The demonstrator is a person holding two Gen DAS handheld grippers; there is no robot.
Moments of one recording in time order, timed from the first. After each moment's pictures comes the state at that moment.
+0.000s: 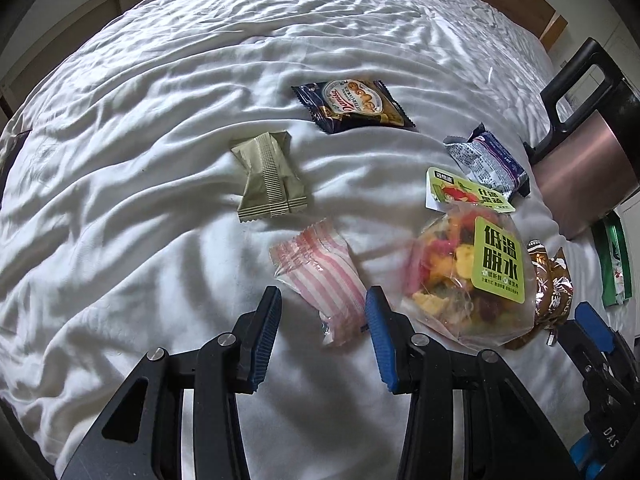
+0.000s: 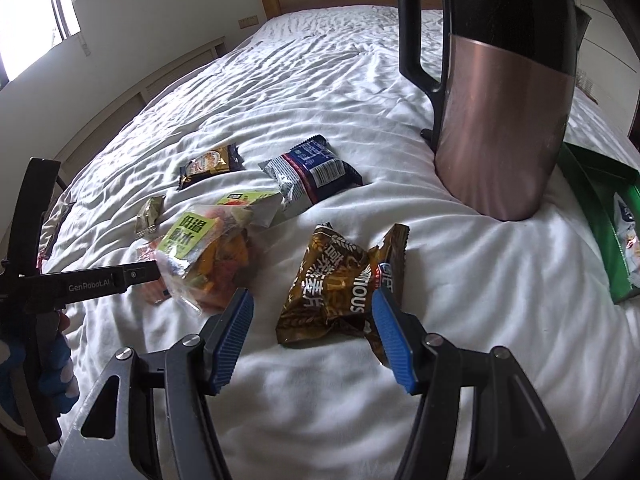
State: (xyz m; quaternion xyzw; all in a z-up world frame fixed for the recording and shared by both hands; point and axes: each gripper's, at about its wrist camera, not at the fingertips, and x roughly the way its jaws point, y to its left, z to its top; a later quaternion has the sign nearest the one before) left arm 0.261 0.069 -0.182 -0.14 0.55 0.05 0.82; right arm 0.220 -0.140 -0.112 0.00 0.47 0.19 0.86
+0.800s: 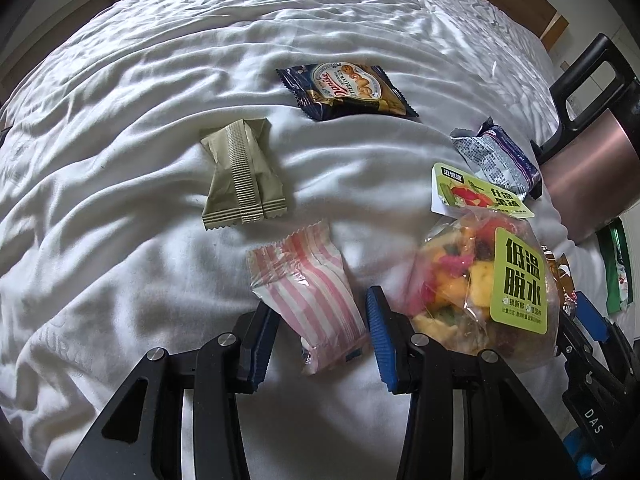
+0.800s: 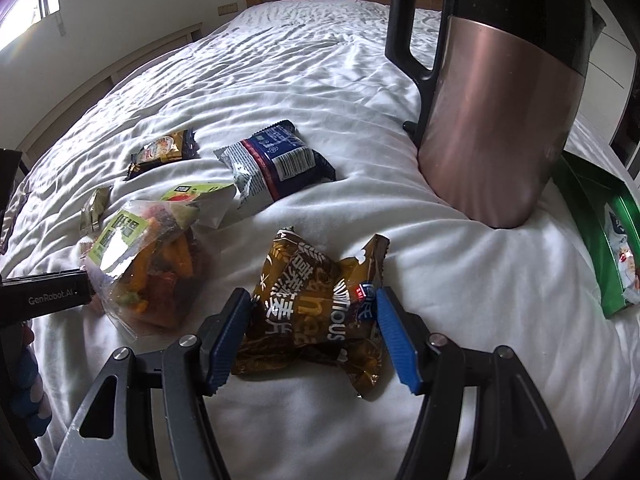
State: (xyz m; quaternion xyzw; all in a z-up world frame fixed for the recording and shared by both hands) left arm 0.276 0.065 -0.206 -0.15 0.55 0.04 0.82; right arm 0.245 -0.130 -0.139 -0.05 0.47 0.14 0.87
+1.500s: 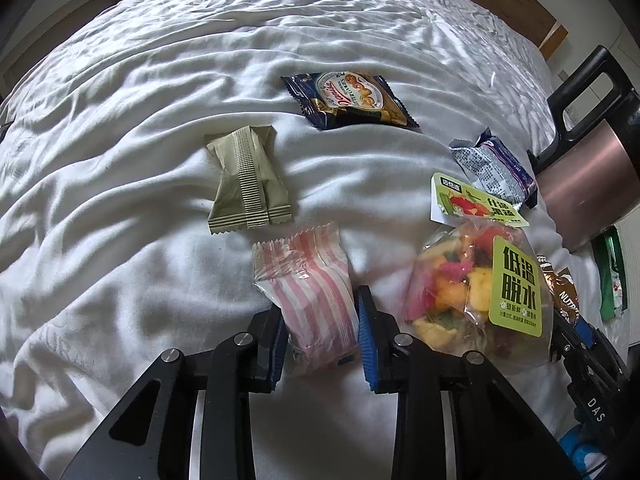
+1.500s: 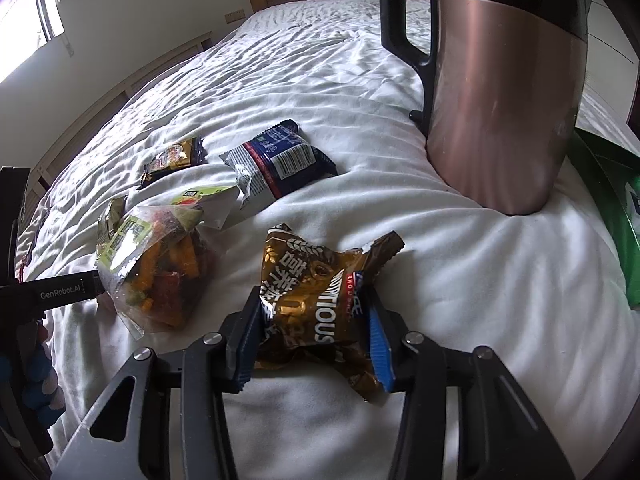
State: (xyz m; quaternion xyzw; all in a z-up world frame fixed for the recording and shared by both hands) left arm 0.273 0.071 -0.203 -0.17 0.54 0.04 0.82; right arm 0.247 -0.150 -0.143 0.00 0.47 0.18 0.86
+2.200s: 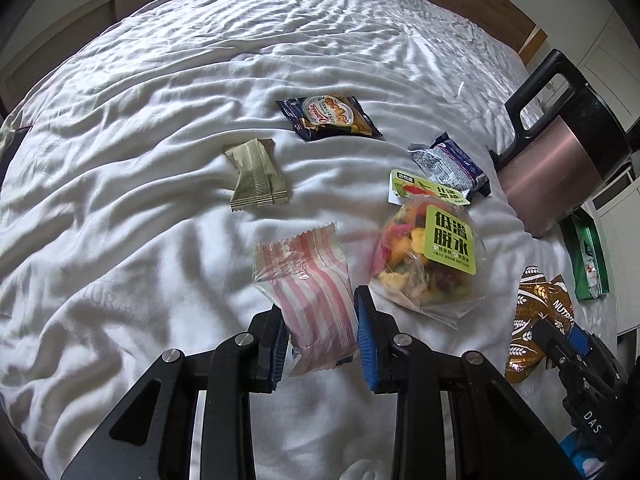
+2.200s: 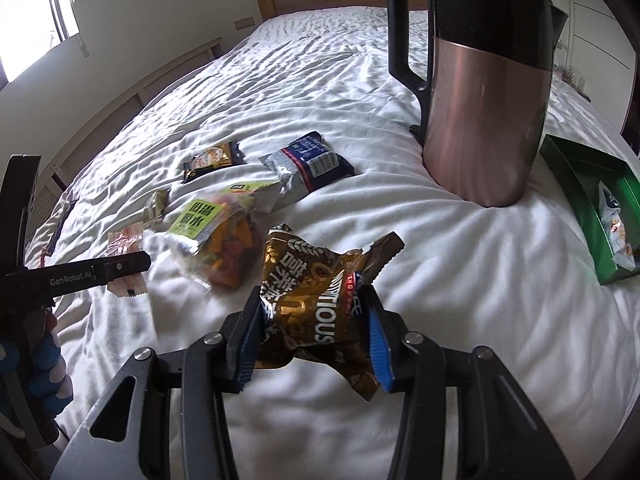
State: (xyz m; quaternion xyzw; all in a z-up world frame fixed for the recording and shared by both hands) left arm 0.229 0.068 -0.159 -0.16 0.52 0.02 0.84; right arm 0.191 -0.150 -0.098 0.00 0.47 0.19 0.87
